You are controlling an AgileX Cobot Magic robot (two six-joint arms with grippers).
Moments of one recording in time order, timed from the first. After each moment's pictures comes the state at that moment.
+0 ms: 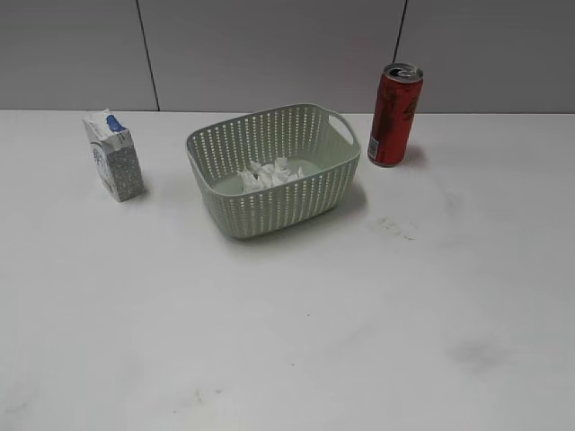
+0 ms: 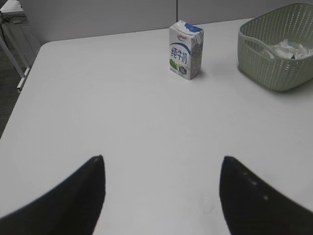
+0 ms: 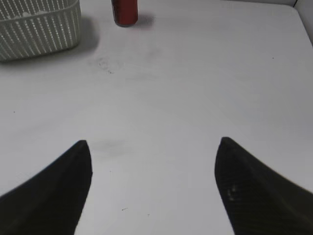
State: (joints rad) left arm -0.11 0.00 -0.51 -0.10 1.06 0.21; right arm 0.14 0.02 -0.42 0.09 0.94 -0.02
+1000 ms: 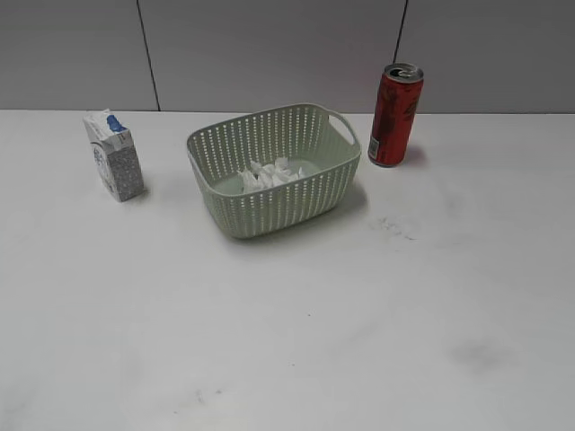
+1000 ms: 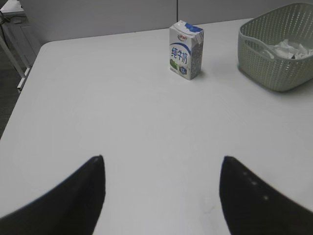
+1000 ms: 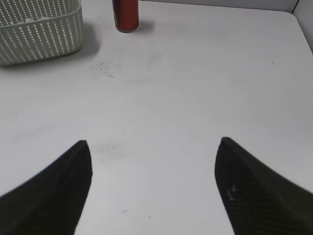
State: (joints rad) left arm -0.11 0.00 -0.51 -0.10 1.06 0.21; right arm 0.14 0.00 -0.42 0.09 0.94 -0.02
